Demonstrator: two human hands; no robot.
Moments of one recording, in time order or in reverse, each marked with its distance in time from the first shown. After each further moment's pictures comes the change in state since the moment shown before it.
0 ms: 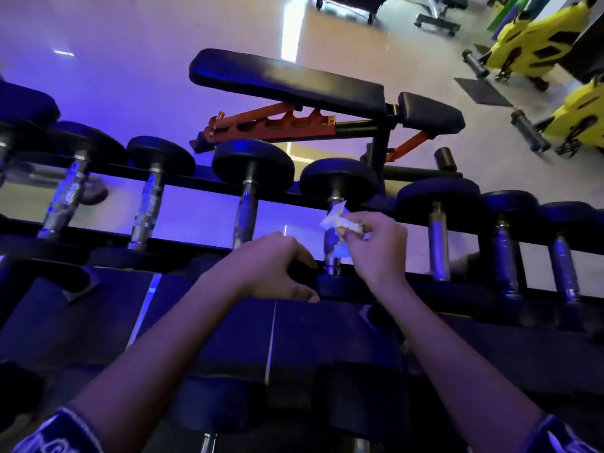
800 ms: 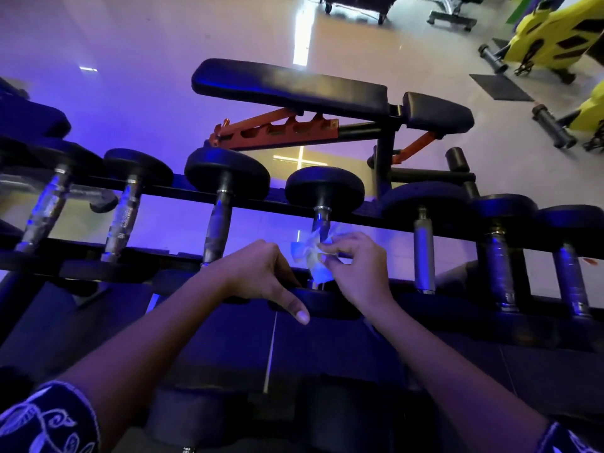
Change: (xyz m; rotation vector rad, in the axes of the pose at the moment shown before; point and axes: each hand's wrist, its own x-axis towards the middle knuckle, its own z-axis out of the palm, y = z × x) left_hand 0.030 0.022 0.005 -0.287 -0.169 -0.157; right_hand 0.004 0.042 -0.008 0.108 -0.194 -0.005
